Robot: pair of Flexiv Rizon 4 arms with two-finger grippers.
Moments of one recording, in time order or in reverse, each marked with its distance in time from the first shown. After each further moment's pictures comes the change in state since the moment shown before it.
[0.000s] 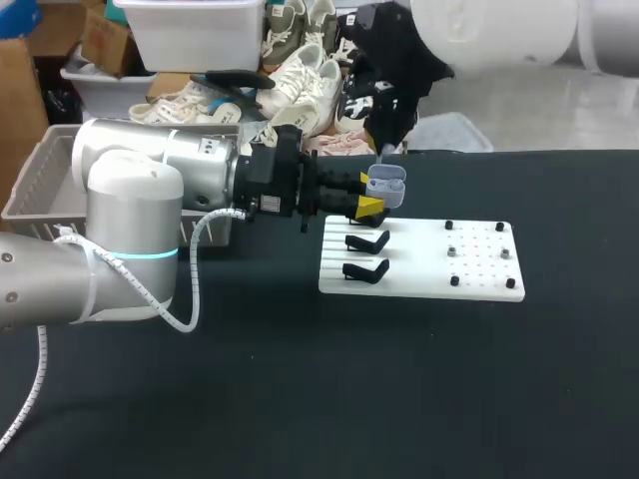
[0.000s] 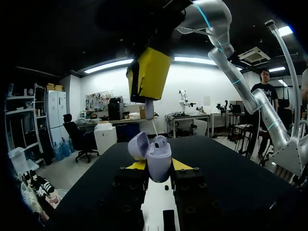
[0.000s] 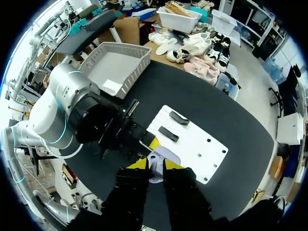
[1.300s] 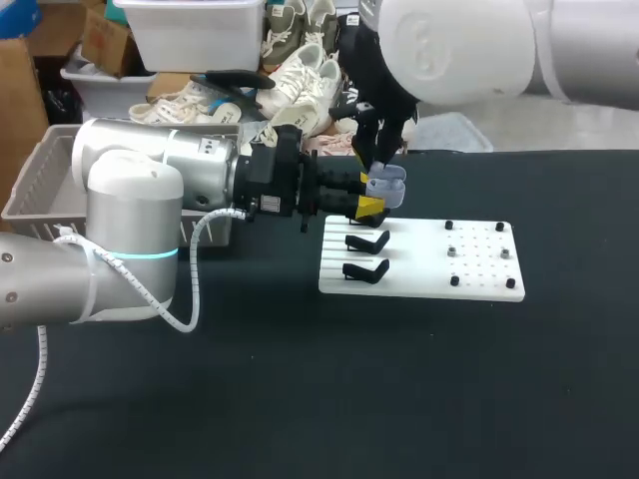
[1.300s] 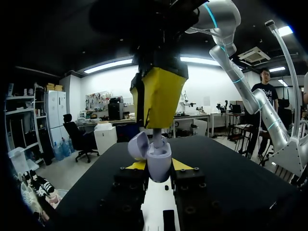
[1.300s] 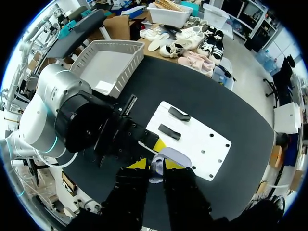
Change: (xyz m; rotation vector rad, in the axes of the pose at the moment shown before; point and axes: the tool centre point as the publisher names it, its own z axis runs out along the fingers) left arm 0.000 0.000 0.000 0.000 0.000 0.000; right arm 0.002 0.010 0.023 0.051 -0.001 0.075
